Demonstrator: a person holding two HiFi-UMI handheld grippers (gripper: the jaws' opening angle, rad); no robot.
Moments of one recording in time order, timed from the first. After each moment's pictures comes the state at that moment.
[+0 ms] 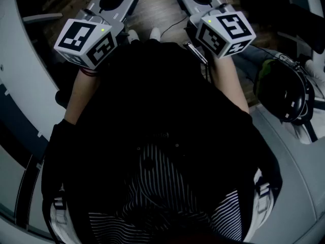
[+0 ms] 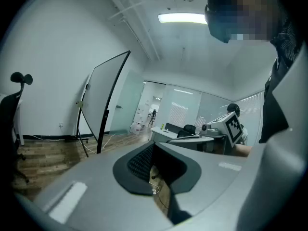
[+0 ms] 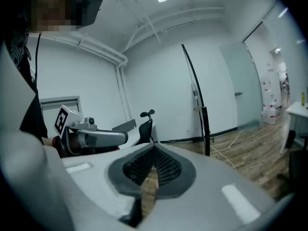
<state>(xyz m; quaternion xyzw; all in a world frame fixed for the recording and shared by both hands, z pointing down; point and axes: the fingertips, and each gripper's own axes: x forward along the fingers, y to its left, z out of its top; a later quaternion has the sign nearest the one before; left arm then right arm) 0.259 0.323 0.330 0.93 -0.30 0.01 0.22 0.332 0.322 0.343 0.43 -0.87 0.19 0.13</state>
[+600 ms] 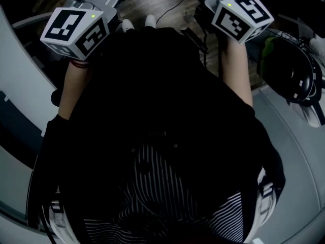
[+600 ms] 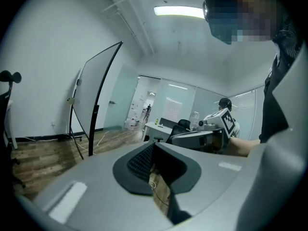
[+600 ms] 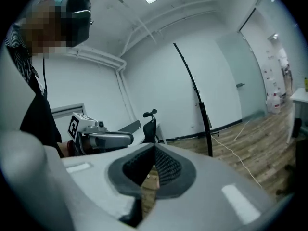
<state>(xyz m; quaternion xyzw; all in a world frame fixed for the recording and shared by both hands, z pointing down) 0.271 0.339 0.322 0.95 -0.25 0.03 0.19 0.347 0.347 0.325 0.41 -0.88 0.22 0.10</state>
